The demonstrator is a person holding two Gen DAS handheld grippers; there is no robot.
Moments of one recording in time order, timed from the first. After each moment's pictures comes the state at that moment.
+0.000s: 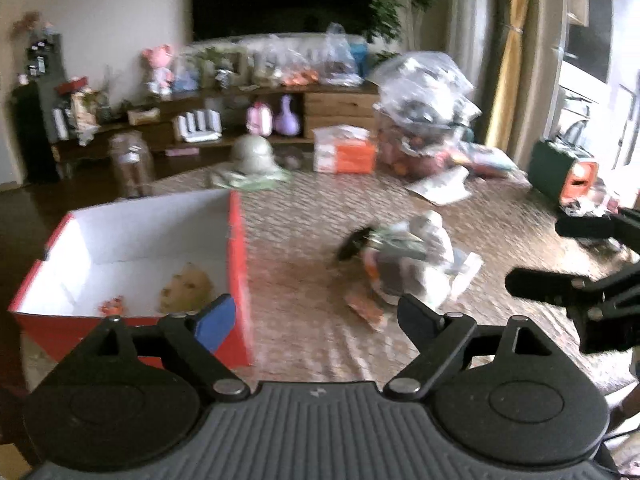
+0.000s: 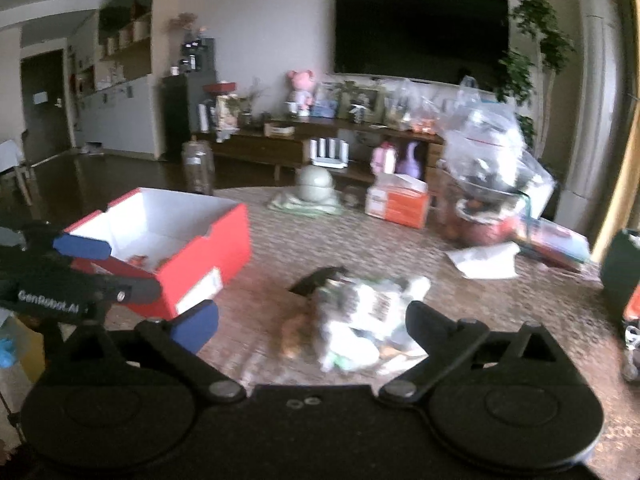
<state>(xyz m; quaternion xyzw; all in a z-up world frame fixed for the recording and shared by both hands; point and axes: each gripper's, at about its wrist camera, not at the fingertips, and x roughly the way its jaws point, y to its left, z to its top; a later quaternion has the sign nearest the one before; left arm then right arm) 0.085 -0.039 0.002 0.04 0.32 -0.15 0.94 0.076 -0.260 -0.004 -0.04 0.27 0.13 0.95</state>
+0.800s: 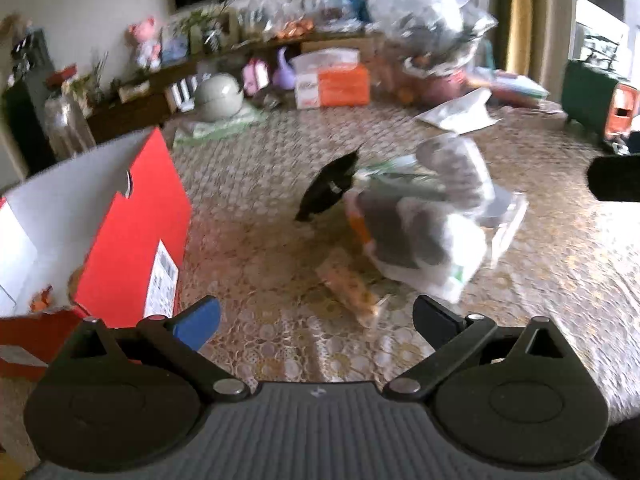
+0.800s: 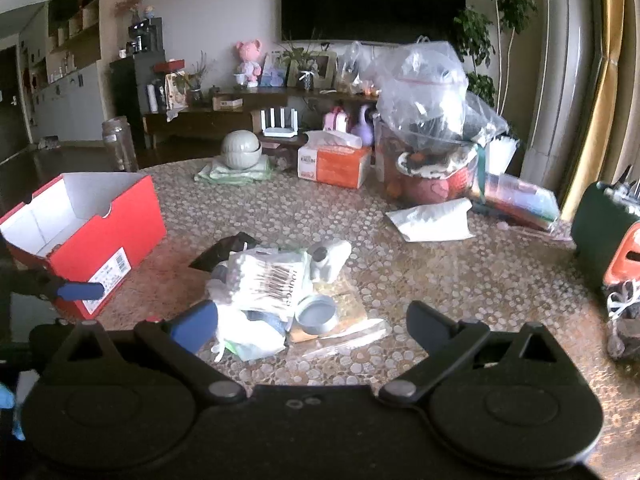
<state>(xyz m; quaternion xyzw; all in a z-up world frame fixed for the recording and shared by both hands) 0.166 -0.116 -0.104 0.09 0.37 -0.11 0.92 0.138 -0.312 -0.047 -0.02 0.31 0.08 0.95</state>
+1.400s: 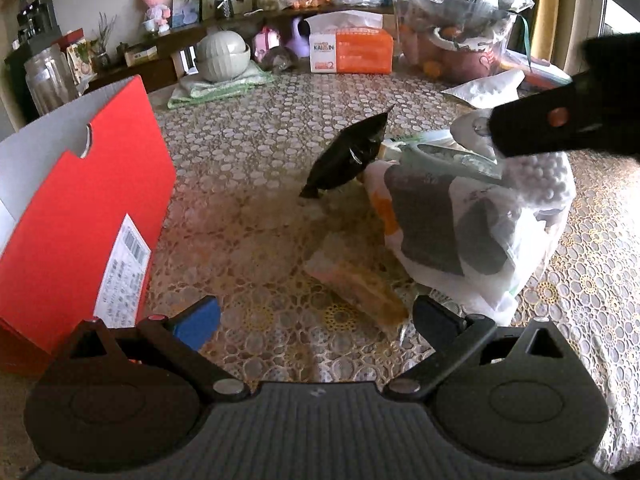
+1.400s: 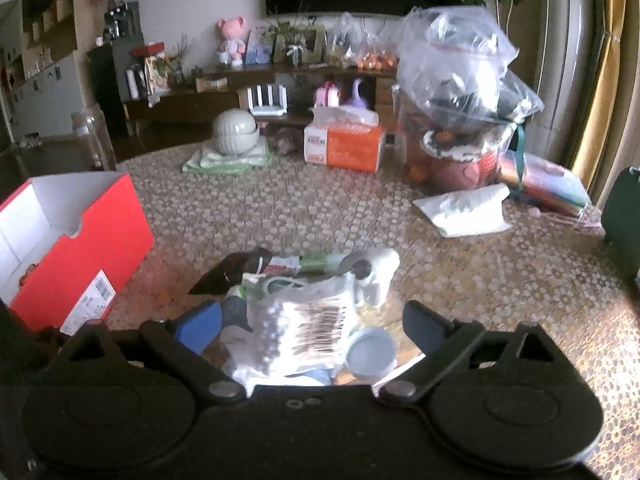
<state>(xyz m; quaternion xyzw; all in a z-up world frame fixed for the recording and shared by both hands) 0.204 -0.122 -0.139 0.07 0.41 -0.09 0.91 0.209 -0.258 -0.073 0.00 0.36 0.05 0.93</state>
